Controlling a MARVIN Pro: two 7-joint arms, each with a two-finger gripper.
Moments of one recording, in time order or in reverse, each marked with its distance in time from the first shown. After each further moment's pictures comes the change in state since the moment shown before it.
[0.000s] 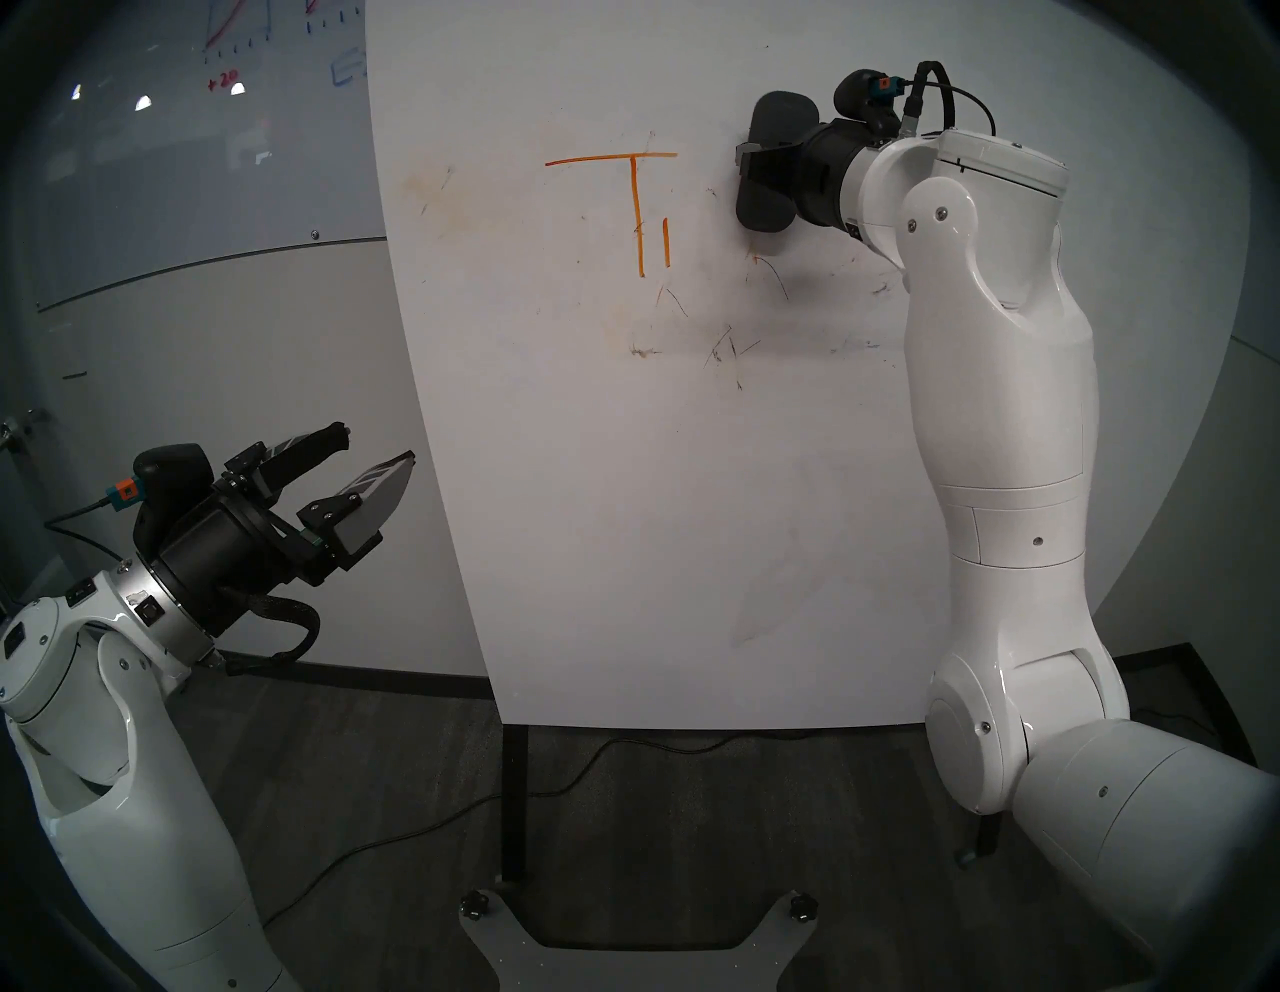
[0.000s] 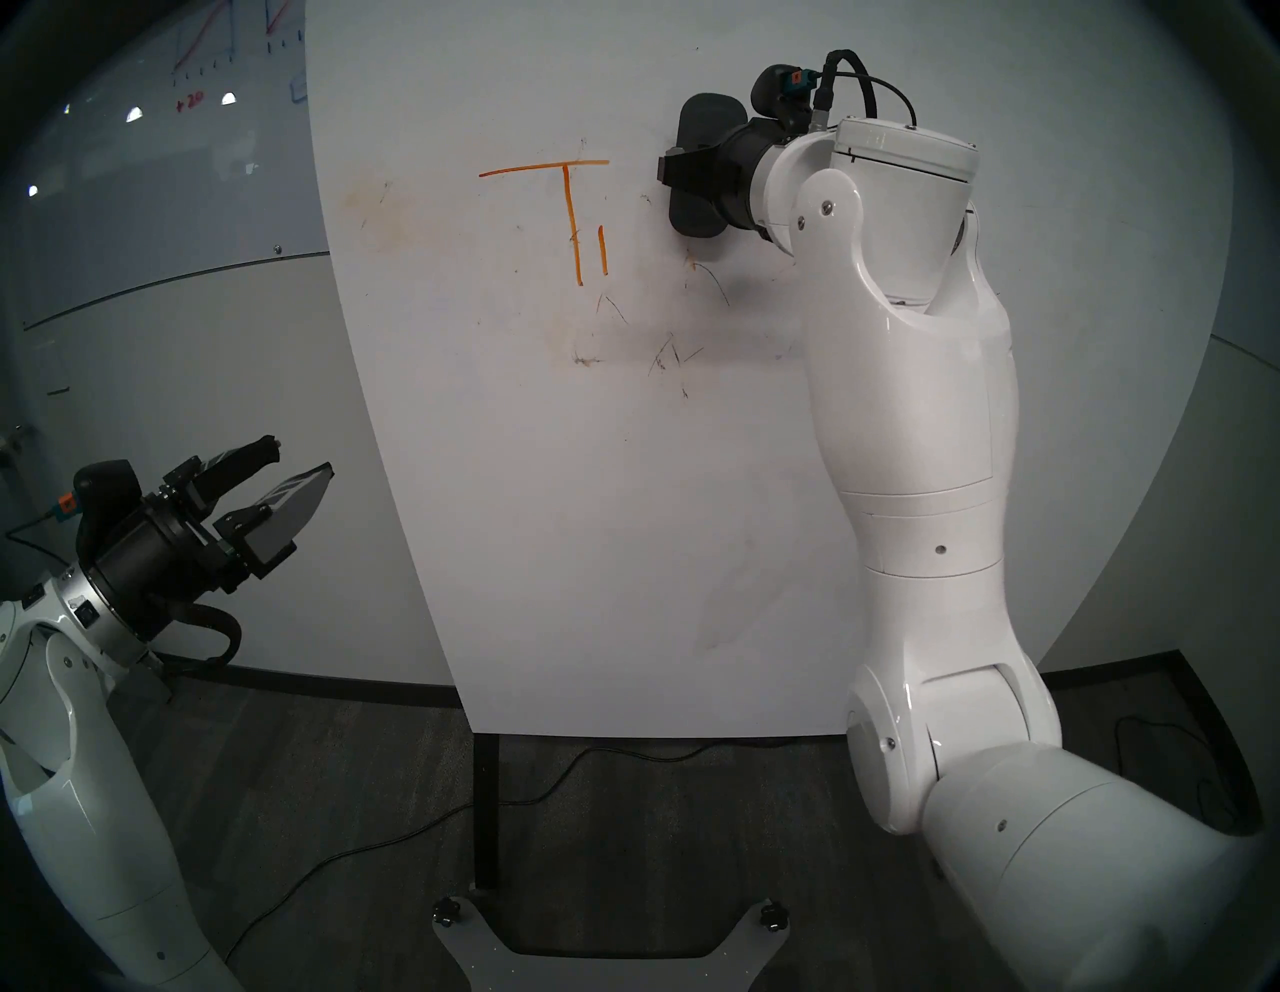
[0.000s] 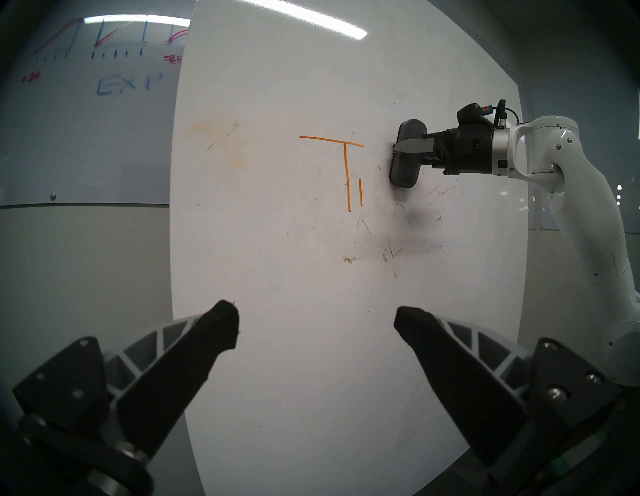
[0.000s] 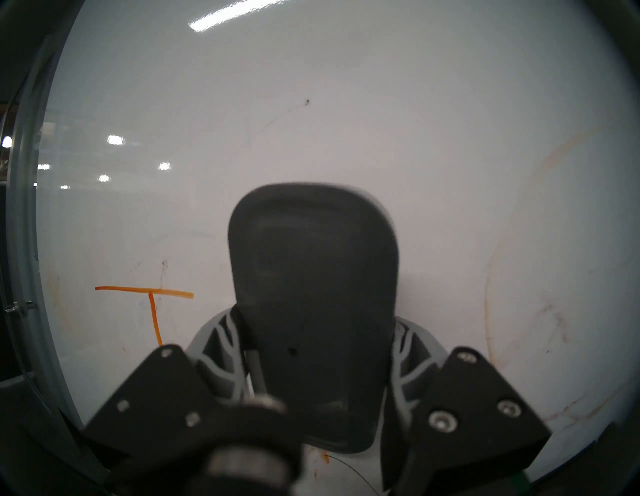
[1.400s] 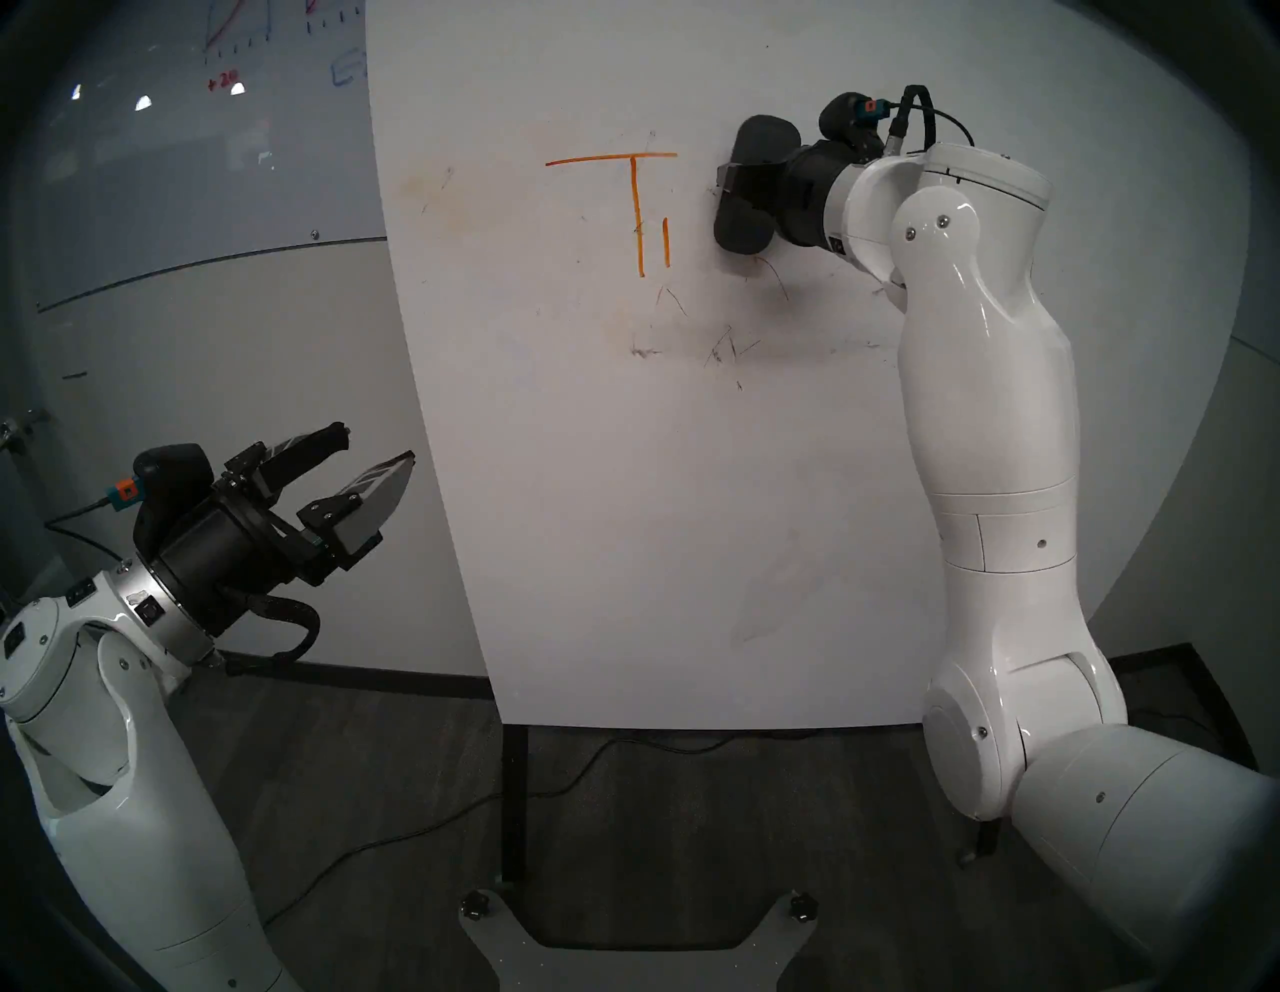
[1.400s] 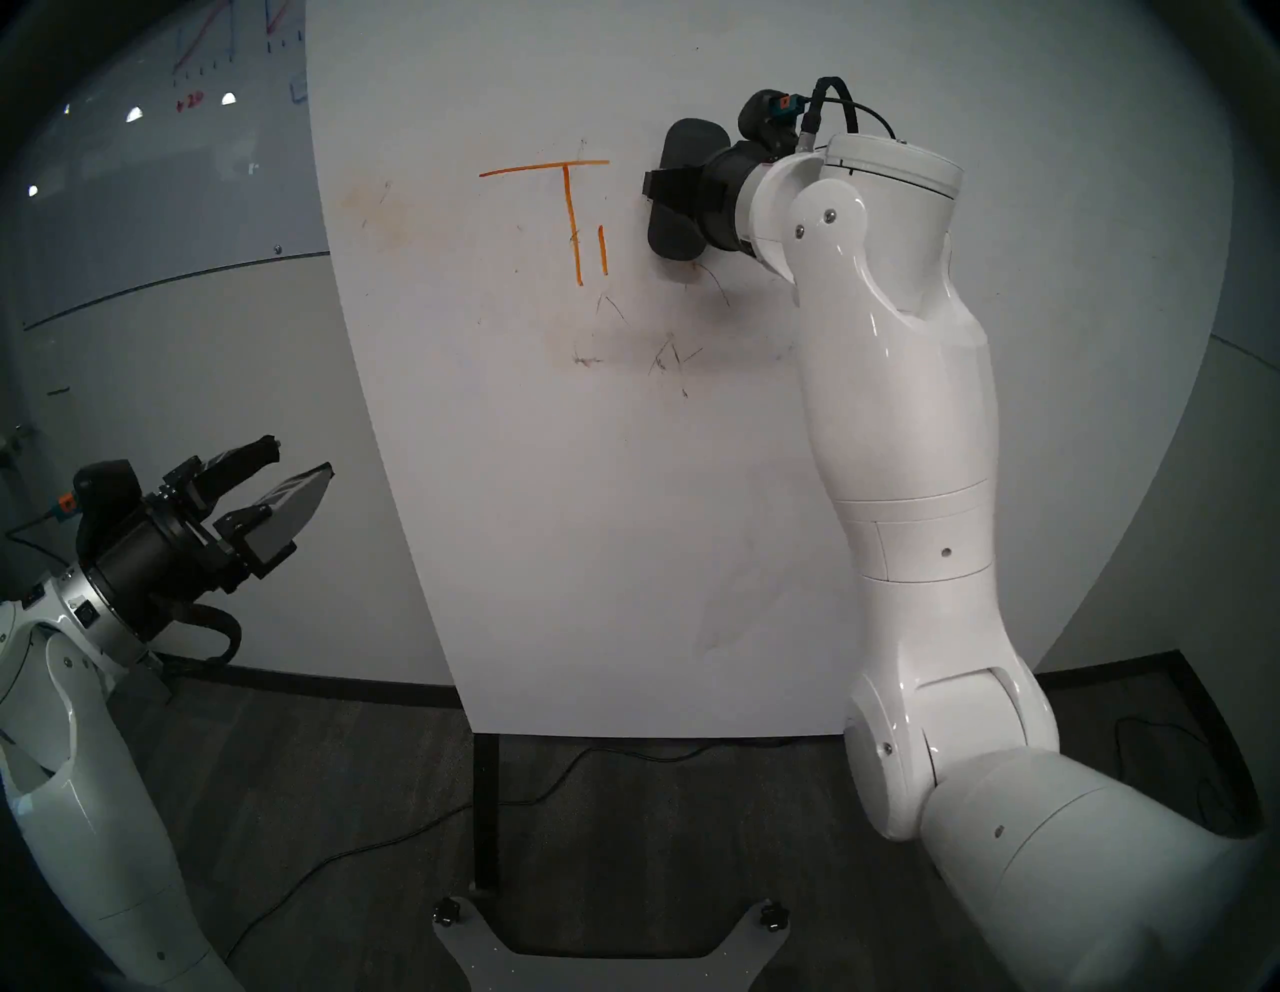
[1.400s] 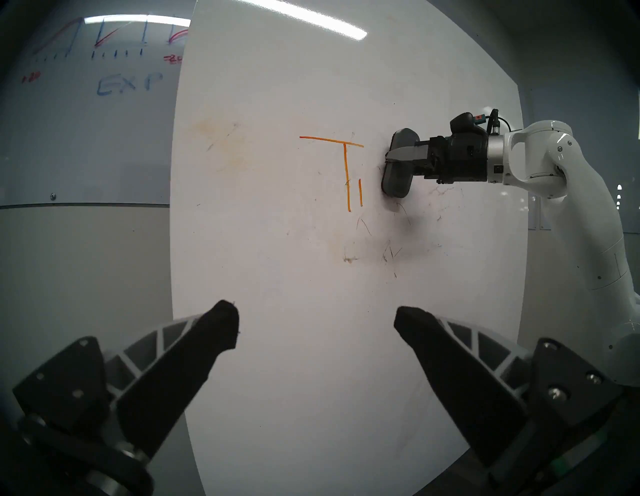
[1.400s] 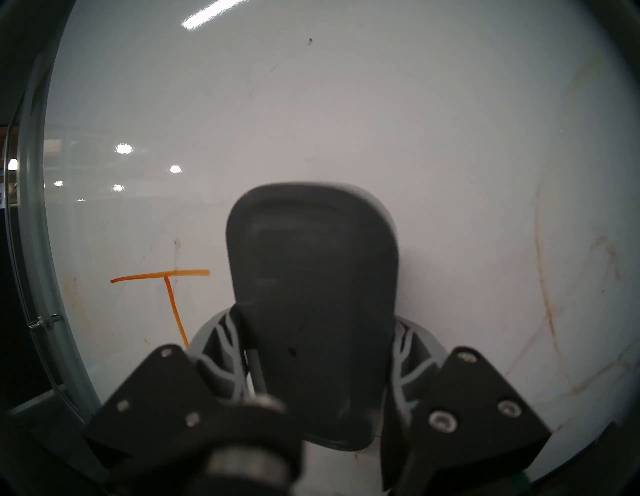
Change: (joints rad) left arm 0.000 0.000 0.000 0.000 0.000 0.000 0.000; right arm -0.033 -0.002 -0.014 0.021 0.186 -0.001 -0.111
